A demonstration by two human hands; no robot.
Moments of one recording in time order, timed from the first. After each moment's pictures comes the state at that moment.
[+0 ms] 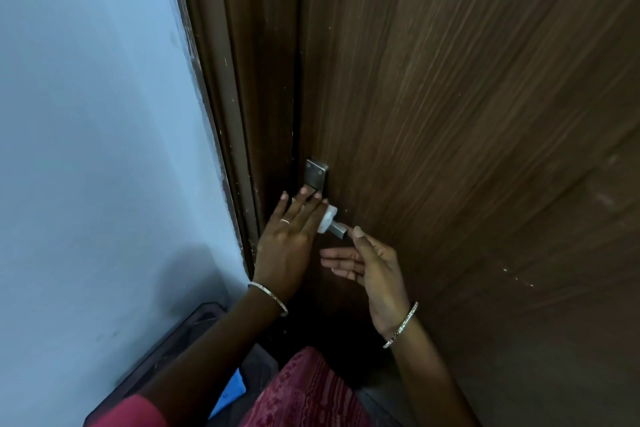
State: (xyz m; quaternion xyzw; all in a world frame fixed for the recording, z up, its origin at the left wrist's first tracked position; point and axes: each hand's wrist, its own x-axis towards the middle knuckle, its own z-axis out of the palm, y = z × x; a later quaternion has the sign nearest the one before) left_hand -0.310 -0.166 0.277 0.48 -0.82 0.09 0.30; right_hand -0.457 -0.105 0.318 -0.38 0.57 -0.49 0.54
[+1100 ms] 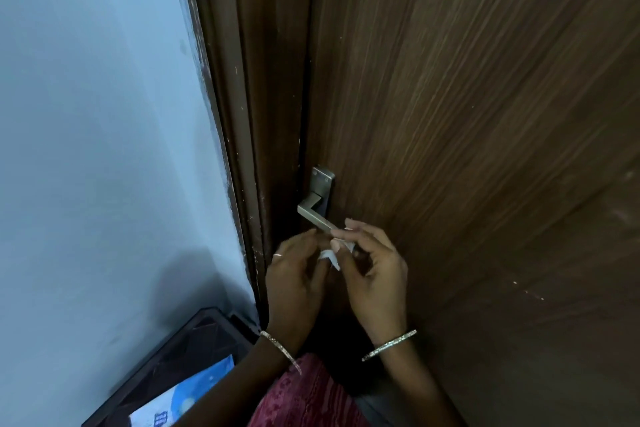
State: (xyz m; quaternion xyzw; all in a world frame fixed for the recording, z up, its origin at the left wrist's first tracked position) left_hand -0.322 -0.119 0.289 0.53 -0.67 -0.16 0.50; right_hand -0.438 -0.101 0.324 -0.57 0.61 -0.51 0.22
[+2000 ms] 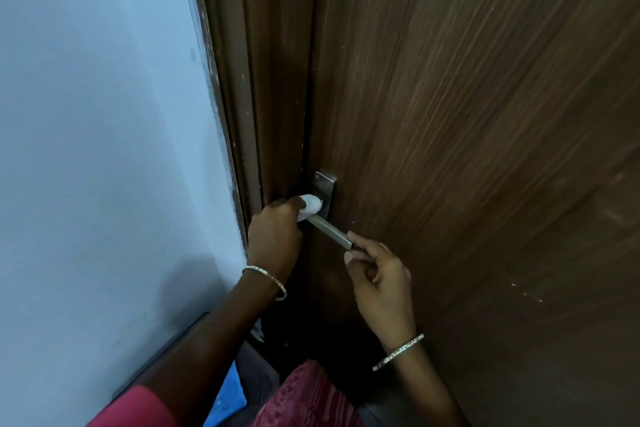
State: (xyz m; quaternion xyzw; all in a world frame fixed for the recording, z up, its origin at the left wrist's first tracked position) left_hand -0.297 -0.180 0.325 0.62 -0.71 -0.03 0.33; right_hand -0.452 -0.099 0.312 -0.54 0.63 -0.48 0.28
